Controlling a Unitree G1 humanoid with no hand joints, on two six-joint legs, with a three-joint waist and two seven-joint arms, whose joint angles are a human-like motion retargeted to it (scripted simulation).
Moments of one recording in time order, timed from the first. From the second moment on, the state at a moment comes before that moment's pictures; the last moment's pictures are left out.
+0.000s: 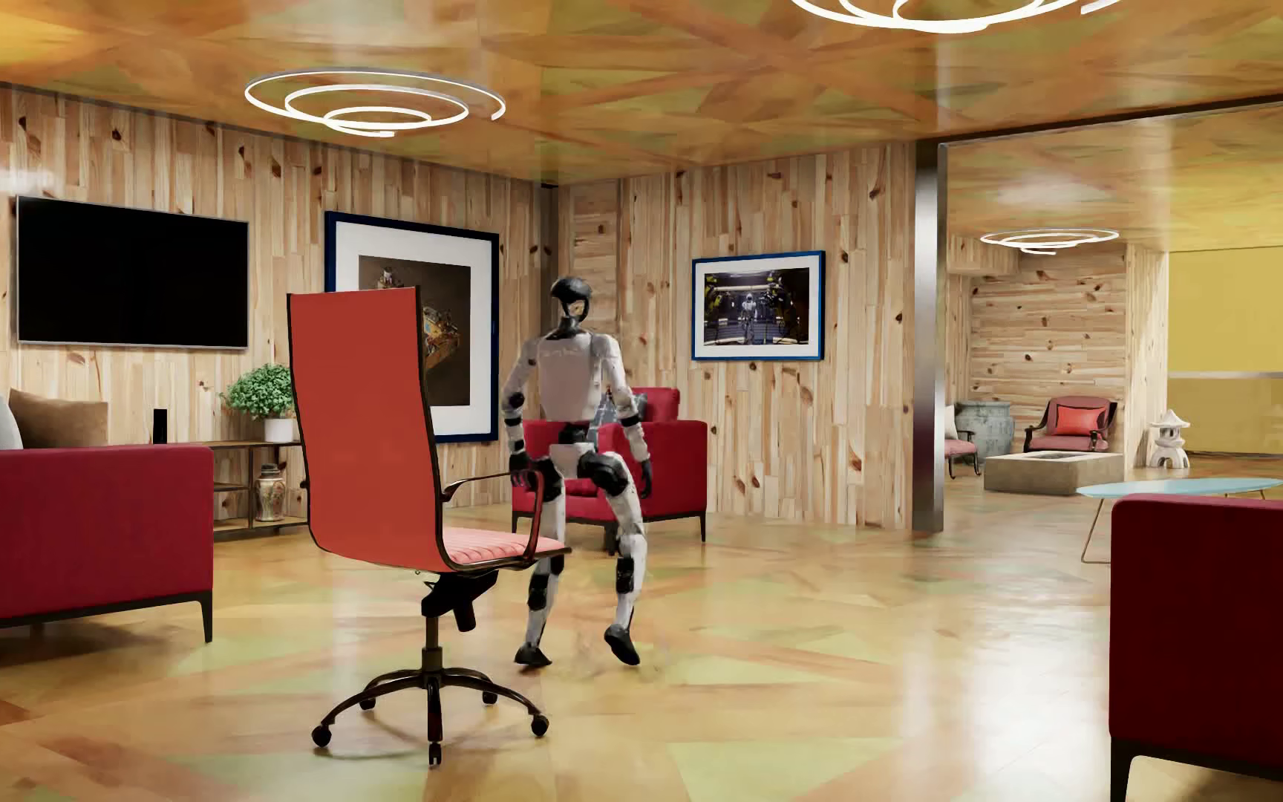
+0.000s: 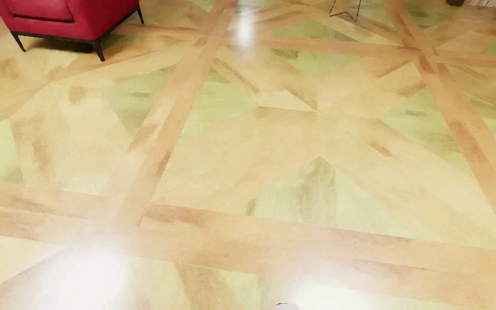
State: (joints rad) body -0.18 -0.55 -0.12 0.06 -0.06 0.02 0.00 0.00 0.01 0.58 1.03 0.11 0.30 -0.16 0.19 0.54 -0.50 0.00 0.00 -0.36 0.47 0.89 0.79 0.00 0.00 0.00 0.00 0.00 0.00
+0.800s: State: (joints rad) body -0.24 -0.47 -0.39 0.49 -0.04 -0.03 0.00 0.00 -0.04 0.52 0.63 0.10 0.15 0.22 -0.13 0.45 -0.36 0.00 0.00 -0.43 0.46 0.86 0.79 0.00 0.00 0.00 0.00 0.00 0.00
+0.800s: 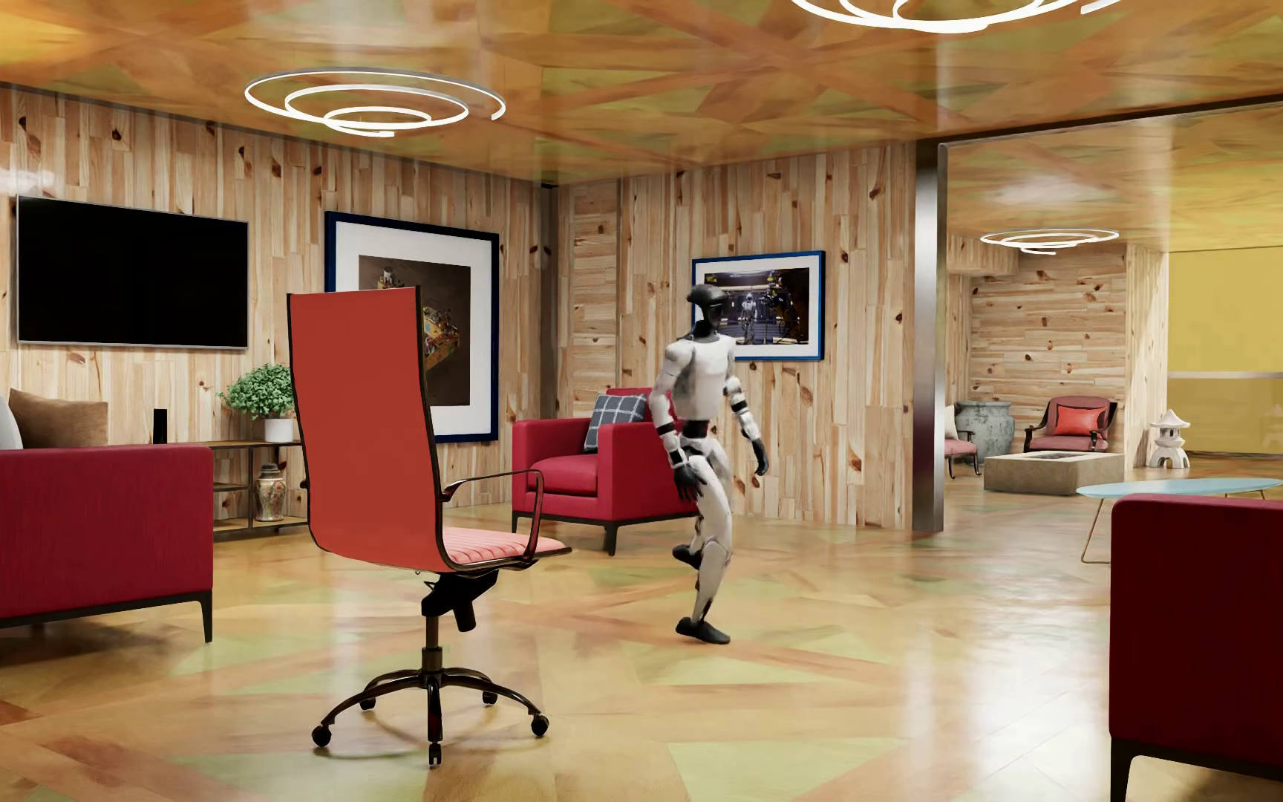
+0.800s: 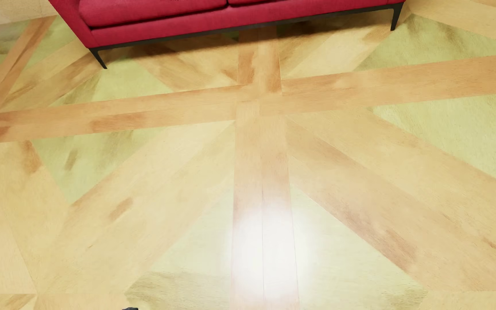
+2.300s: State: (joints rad) body 0.10 -0.45 -0.10 0.05 -0.10 -0.05 0.00 0.00 -0.01 0.52 0.42 0.27 0.34 -0.42 -0.19 0.45 -0.39 0.00 0.00 -0.45 0.46 0.91 0.78 0.00 0.00 0.00 0.00 0.00 0.00
